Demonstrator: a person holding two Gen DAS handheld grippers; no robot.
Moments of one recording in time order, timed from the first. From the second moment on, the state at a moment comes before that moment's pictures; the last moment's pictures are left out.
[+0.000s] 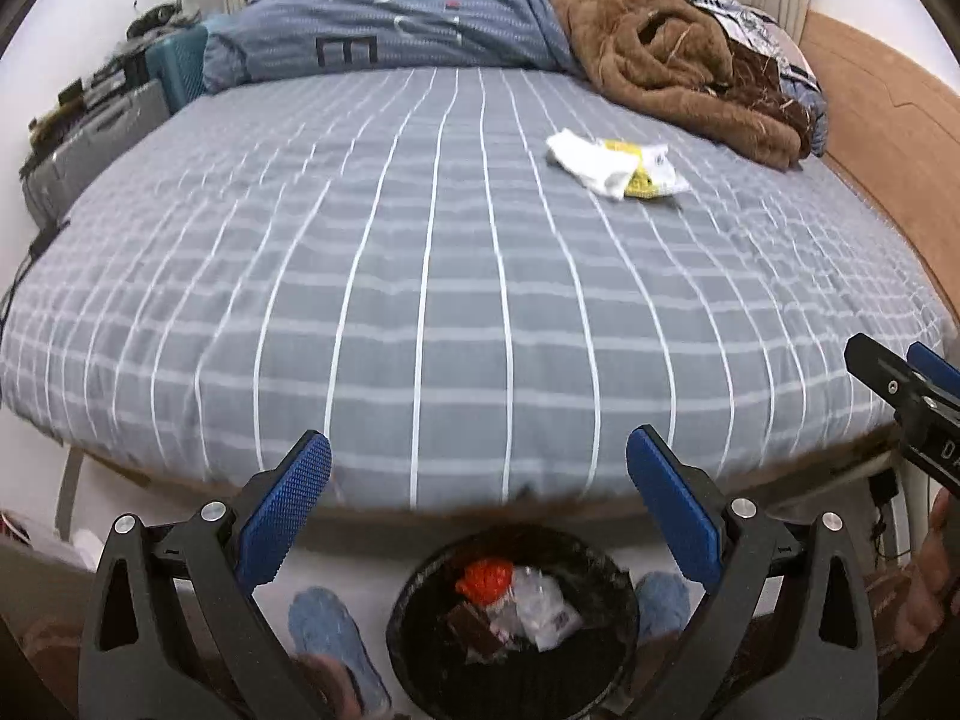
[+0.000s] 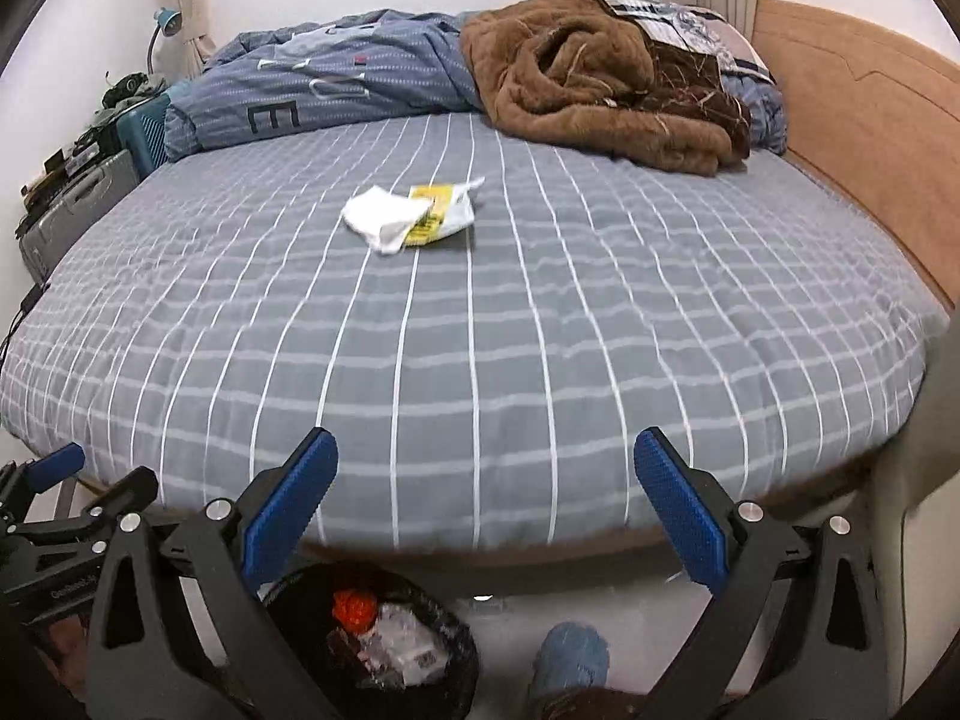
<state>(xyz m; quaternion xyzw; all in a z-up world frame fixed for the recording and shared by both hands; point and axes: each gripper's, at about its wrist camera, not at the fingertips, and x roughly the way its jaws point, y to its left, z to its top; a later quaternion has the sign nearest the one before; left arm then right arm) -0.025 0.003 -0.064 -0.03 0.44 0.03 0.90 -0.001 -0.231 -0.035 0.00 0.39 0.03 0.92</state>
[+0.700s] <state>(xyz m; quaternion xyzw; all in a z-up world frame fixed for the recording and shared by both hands) 0.182 -0.024 -0.079 -0.02 0.45 0.00 0.89 0.195 -0.234 -0.065 -0.02 0.41 0.02 0.91</state>
